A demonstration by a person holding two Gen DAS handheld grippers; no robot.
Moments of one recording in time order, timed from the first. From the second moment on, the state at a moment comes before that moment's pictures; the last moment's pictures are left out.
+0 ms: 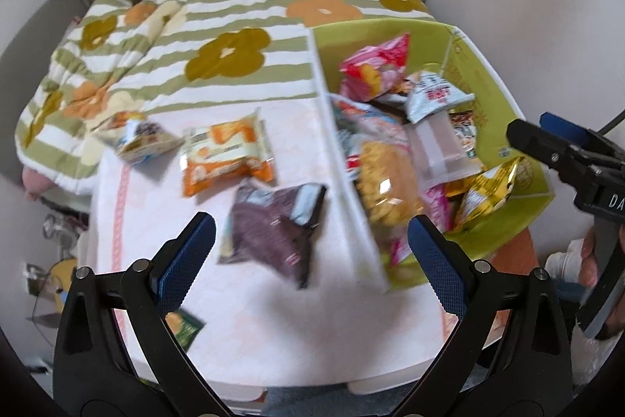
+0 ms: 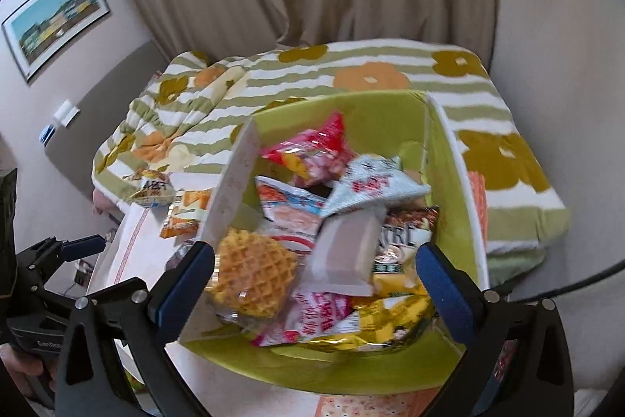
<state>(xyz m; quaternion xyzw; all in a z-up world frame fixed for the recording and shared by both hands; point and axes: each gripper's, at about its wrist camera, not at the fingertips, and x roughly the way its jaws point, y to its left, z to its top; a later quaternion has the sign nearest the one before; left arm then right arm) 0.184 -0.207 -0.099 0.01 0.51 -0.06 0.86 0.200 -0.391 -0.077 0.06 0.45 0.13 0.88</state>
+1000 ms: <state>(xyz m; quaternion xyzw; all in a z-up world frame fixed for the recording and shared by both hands) 0.112 0.008 -0.200 0.07 0.58 -0.20 0.79 0.128 -0.178 -0.109 0.12 0.46 0.04 0.88</state>
